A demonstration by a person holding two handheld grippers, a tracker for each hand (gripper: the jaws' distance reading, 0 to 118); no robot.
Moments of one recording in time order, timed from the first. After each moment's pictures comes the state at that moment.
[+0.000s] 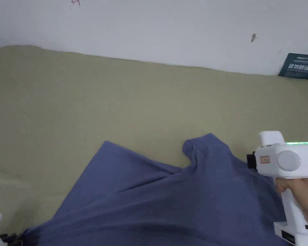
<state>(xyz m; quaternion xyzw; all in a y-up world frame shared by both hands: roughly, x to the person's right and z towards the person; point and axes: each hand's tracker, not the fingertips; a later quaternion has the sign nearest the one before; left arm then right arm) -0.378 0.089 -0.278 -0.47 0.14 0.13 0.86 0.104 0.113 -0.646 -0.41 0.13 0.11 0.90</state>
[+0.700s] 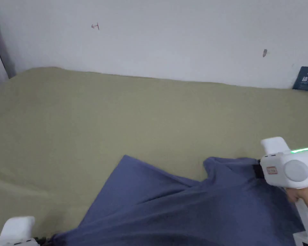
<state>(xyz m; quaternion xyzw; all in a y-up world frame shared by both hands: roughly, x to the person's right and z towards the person) -0.380 0.106 -0.279 -0.46 0.14 0.14 0.86 0.086 0.163 -0.595 -0.36 0.17 0.17 0.90</state>
